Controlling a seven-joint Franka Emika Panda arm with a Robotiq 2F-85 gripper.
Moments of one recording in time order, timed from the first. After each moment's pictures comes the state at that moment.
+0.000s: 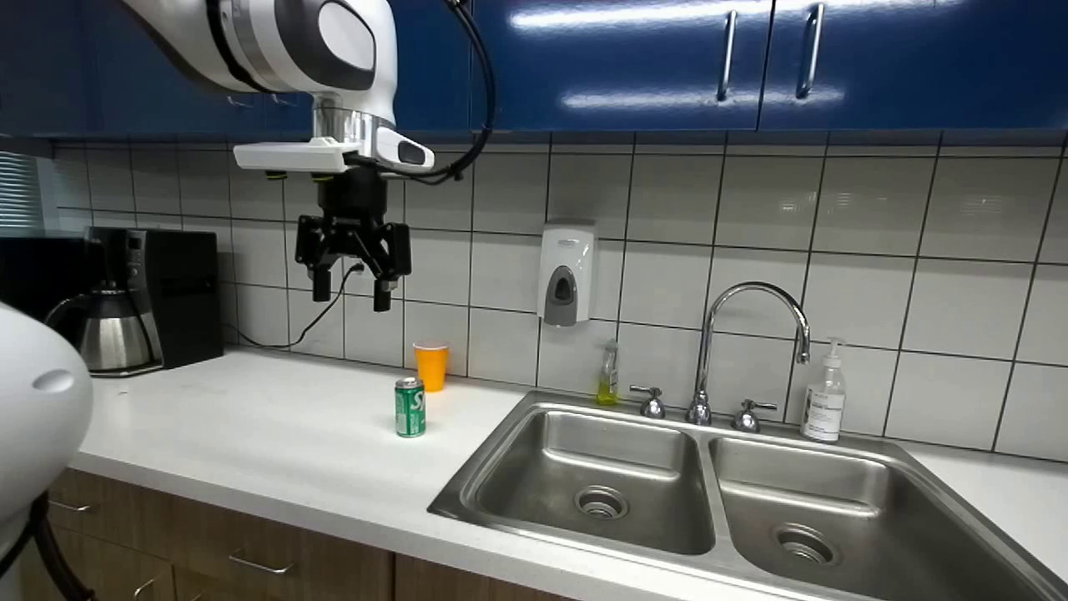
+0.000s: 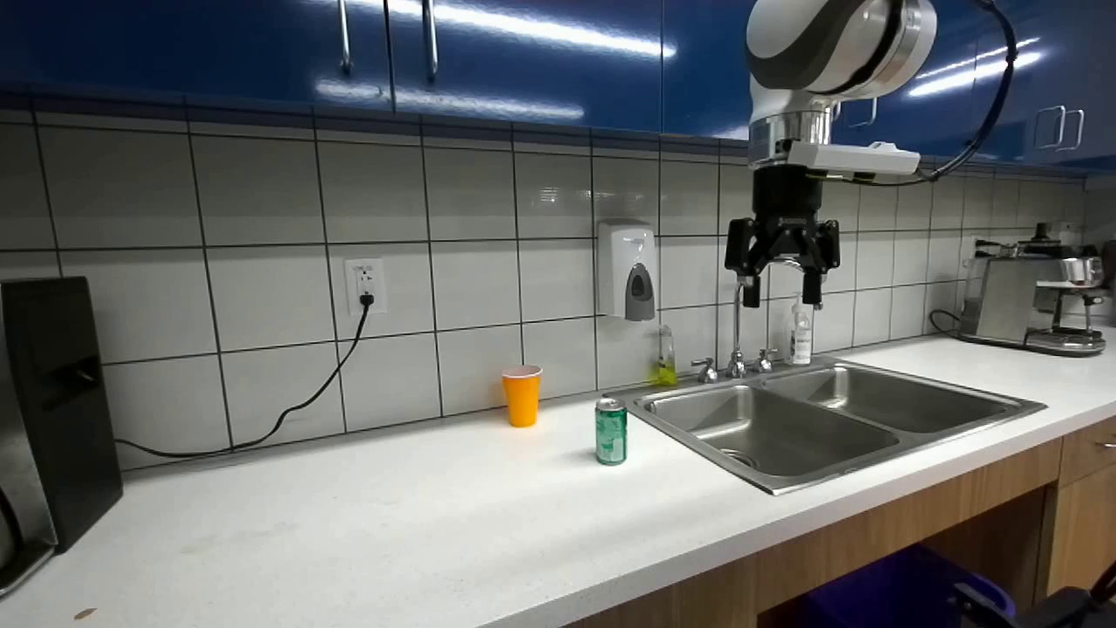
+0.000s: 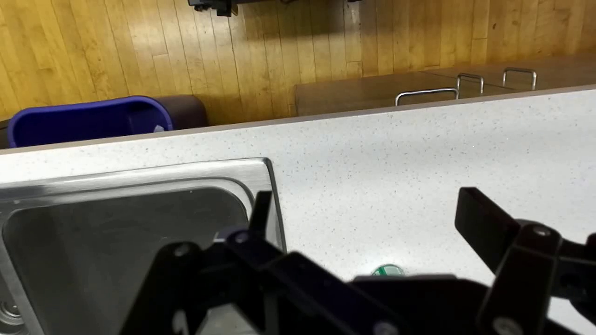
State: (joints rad) arm 0.00 -0.60 -0.01 -2.51 0.01 1.91 0.02
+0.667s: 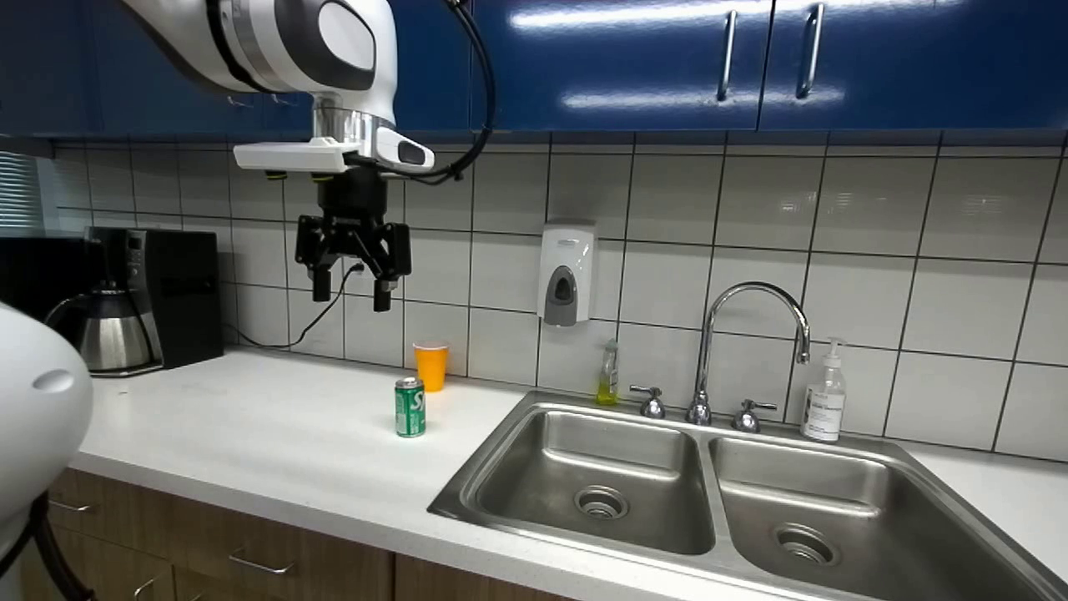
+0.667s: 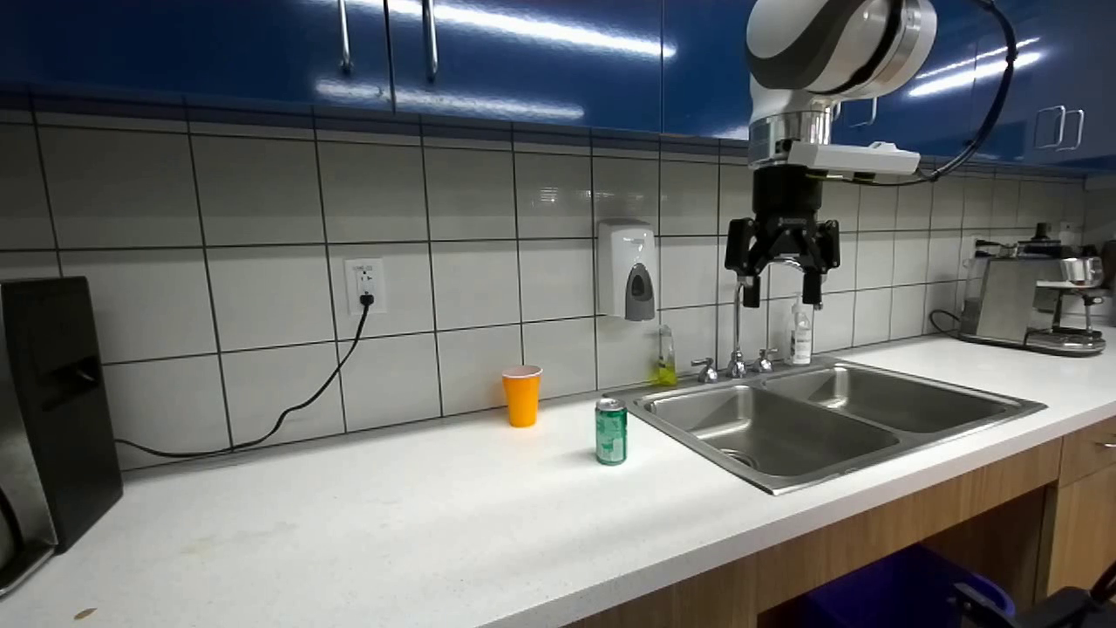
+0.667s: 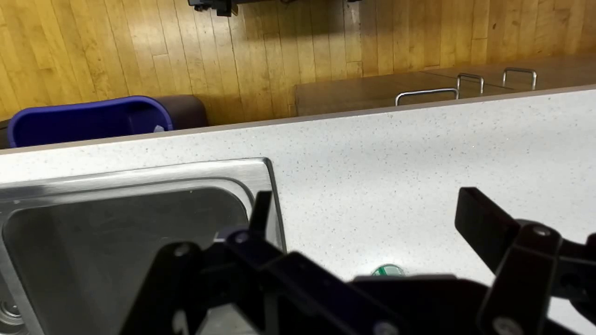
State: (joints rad) arm 0.00 -0.60 -0.01 -2.51 0.01 1.91 0.02
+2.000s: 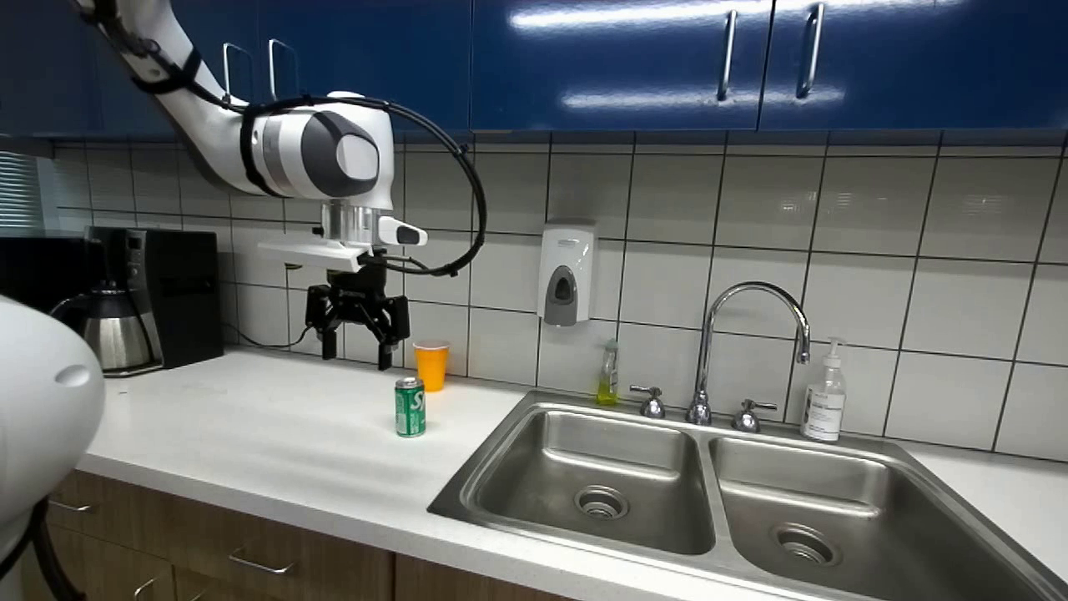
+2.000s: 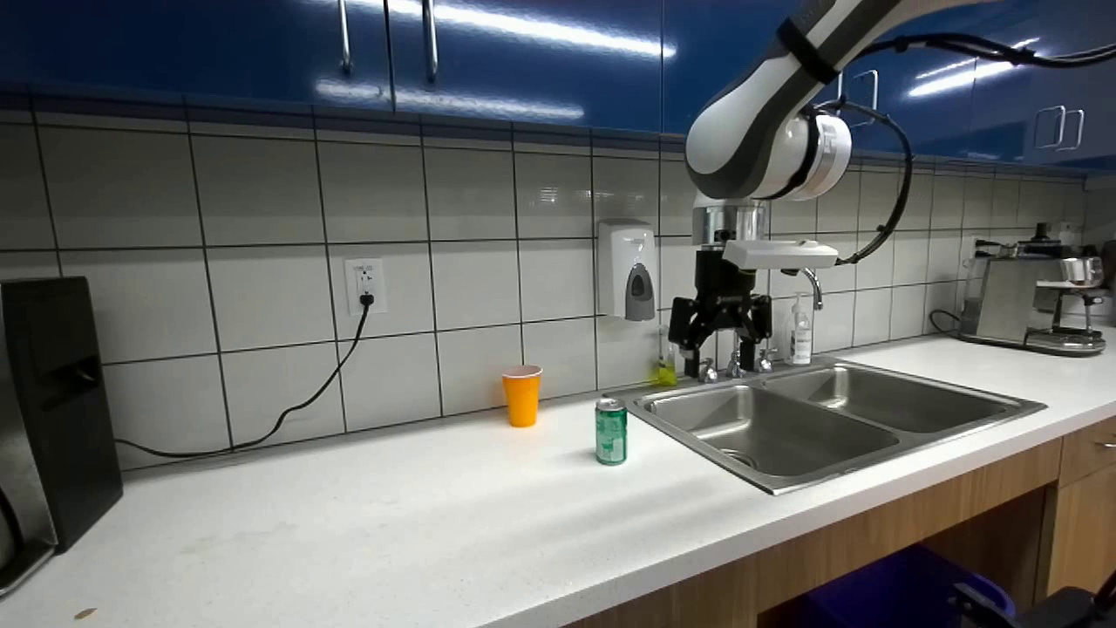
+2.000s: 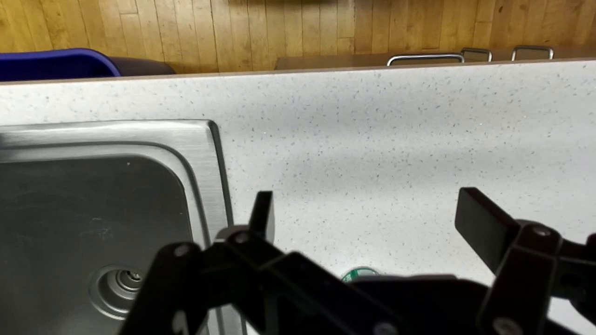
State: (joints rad) arm 0.06 -0.32 0.03 -2.54 0.04 2.26 0.02
